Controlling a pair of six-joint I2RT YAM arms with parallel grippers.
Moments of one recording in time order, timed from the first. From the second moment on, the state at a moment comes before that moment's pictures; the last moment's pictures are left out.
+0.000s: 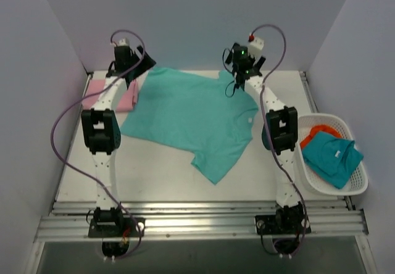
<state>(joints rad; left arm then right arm) -0.07 2.37 2.15 -0.21 0.14 -0.65 0.27 2.42 2.18 -0.18 0.56 0.50</state>
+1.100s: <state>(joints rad) -0.17 1.35 0.87 -0.11 -0.05 -0.61 1.05 1.28 0.64 -0.54 0.75 1.50</state>
